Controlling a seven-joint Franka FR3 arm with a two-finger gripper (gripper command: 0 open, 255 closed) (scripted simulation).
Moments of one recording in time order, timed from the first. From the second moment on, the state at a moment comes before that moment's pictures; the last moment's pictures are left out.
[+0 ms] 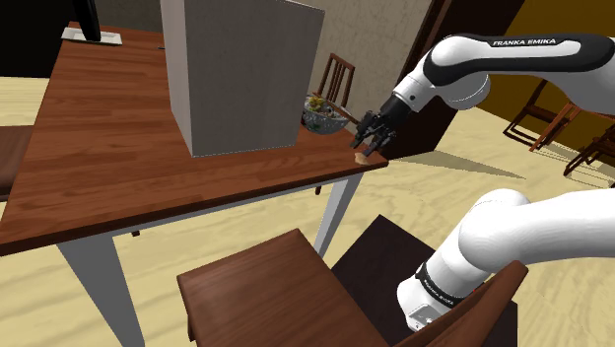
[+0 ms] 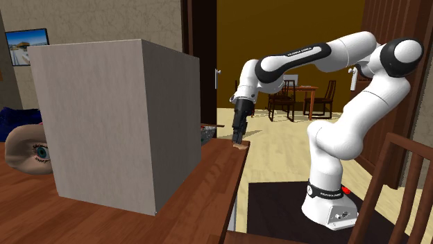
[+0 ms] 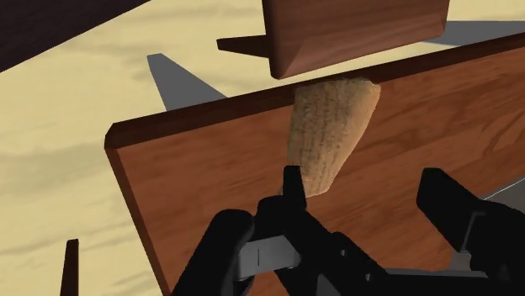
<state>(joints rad) -0.12 -0.77 -0.24 -2.71 0.33 2.07 -0.03</state>
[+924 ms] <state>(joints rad) -0.22 -0.69 0.07 -2.55 0.16 1.87 0.38</state>
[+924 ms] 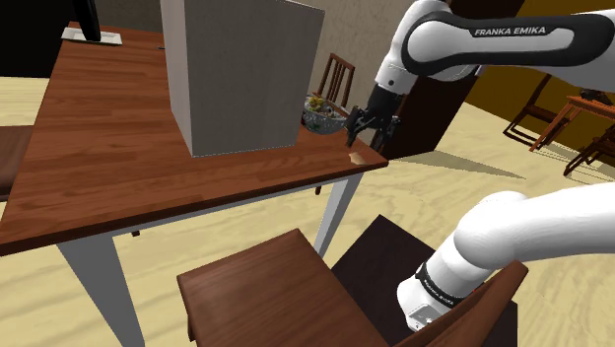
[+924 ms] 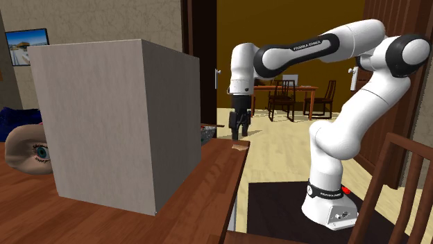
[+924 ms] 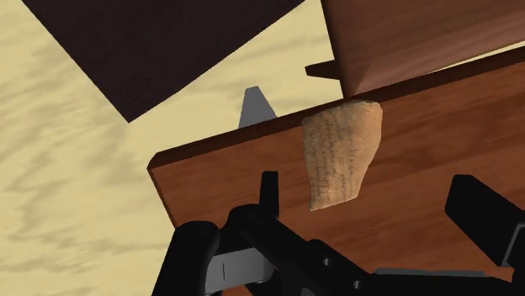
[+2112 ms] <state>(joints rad) -0.23 -0.66 0.13 -2.61 0.13 1.94 0.46</state>
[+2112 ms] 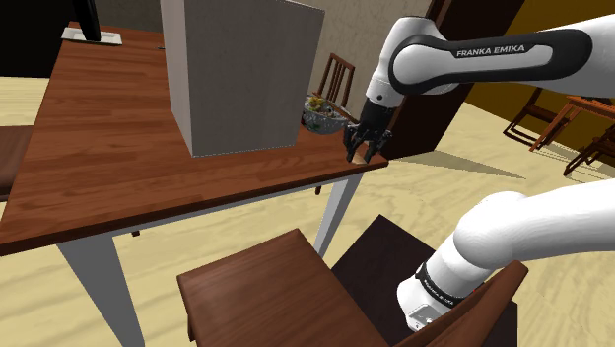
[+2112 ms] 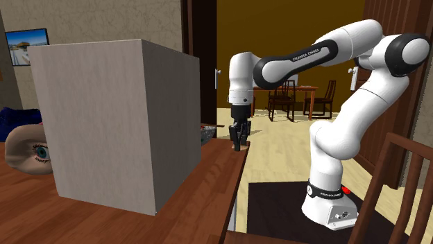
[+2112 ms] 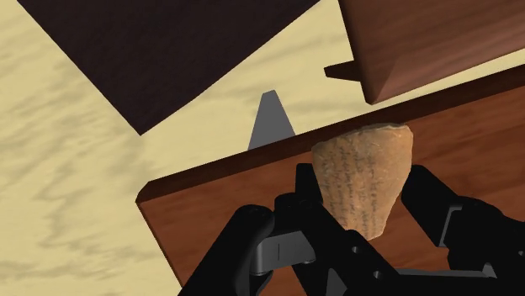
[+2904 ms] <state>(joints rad) -0.23 -0.66 0.12 -2.55 0.13 1.87 0.46</state>
